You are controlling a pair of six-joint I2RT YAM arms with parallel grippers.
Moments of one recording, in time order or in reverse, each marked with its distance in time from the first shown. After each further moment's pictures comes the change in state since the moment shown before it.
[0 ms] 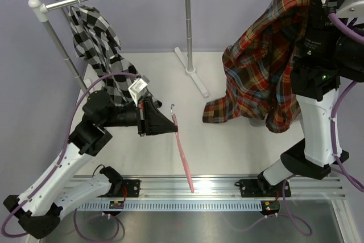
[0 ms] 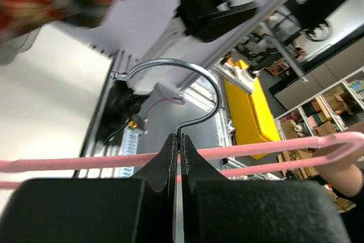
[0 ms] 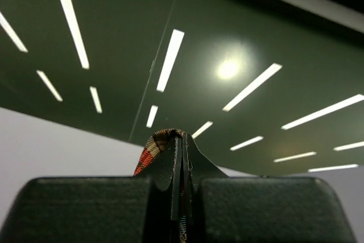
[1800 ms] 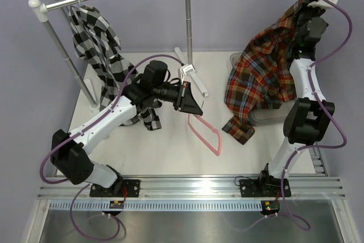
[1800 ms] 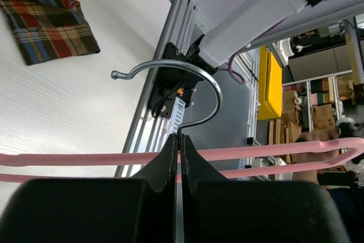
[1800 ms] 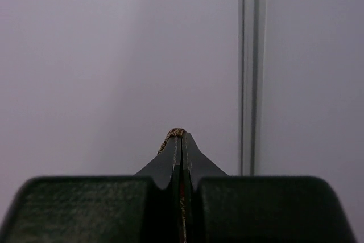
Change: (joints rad) left arm 0.000 0.652 0.270 -0.214 0.025 0.263; right arm -0.744 0.341 -0.675 0.394 0.036 0.800
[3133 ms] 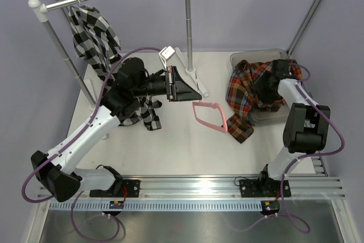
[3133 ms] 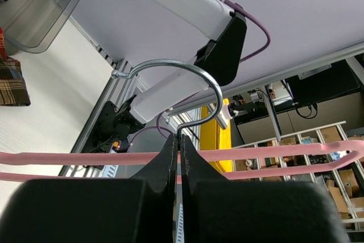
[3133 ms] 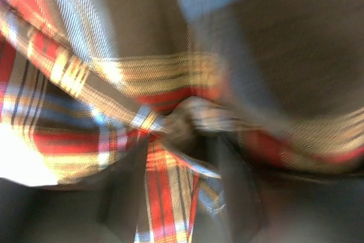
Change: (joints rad) left arm 0.003 -0.193 0.004 0.255 -0.116 -0.484; right arm 0.047 -0.150 -0.572 -1.195 -0.178 0.657
